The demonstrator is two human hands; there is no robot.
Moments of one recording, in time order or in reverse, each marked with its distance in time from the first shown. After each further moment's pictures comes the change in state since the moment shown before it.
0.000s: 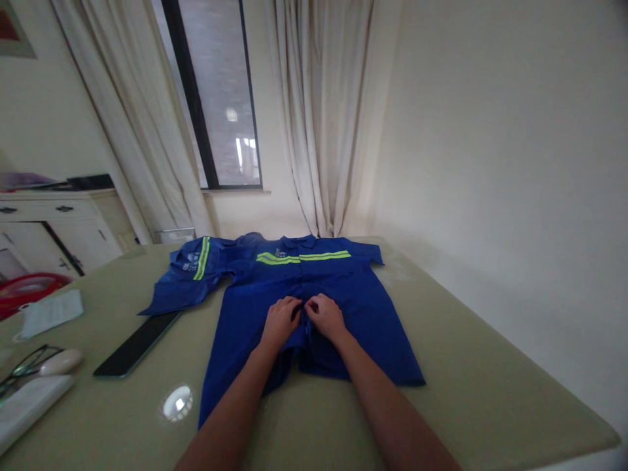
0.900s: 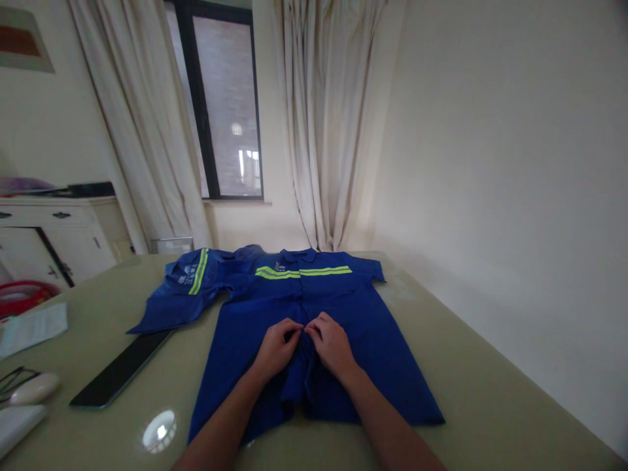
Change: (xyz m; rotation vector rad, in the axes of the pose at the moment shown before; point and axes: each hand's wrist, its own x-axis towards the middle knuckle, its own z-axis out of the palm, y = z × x) left_hand -0.007 0.003 -0.011 -0.435 0.035 0.044; right_hand -0.020 -0.011 -0.017 0.063 0.049 -0.098
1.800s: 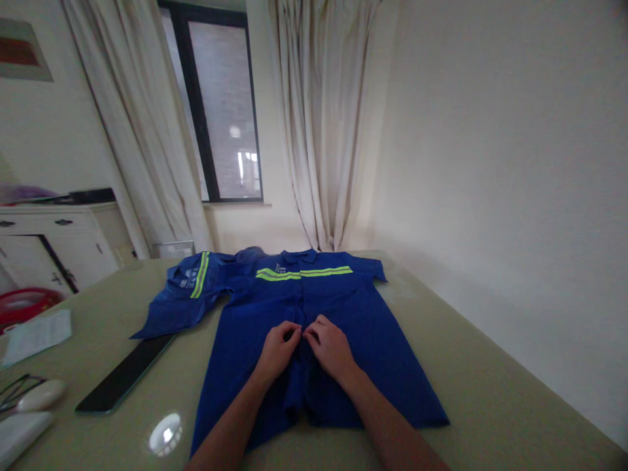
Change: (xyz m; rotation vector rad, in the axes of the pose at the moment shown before) left_hand 0.001 -0.006 0.001 -0.086 0.027 -0.179; right_hand -0.002 -0.008 0.000 -0.113 -0.063 -0.026
